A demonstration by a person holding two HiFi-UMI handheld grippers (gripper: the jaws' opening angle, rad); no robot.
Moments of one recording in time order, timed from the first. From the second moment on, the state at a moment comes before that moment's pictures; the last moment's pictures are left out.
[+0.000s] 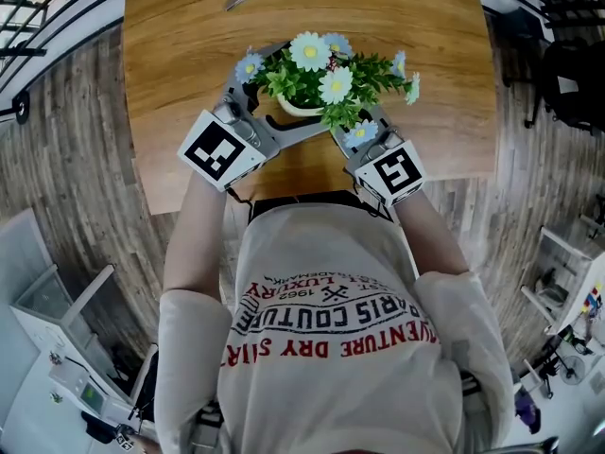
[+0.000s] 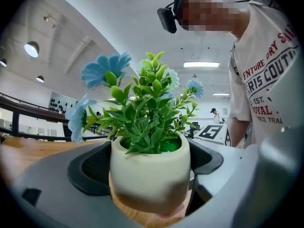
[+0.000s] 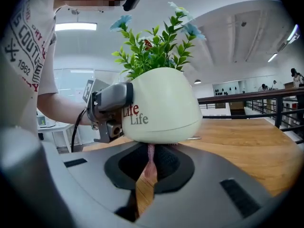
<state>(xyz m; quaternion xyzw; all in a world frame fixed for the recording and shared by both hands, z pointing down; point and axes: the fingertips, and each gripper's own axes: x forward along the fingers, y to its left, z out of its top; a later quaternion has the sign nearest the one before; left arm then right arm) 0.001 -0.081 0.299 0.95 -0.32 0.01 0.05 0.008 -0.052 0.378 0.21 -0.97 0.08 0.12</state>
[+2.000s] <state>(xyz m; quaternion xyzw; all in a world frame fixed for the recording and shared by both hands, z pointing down) -0.016 -0.063 0.406 0.94 -0.33 0.09 0.07 0.084 -0.102 0.439 0.33 -0.91 0.13 0.20</state>
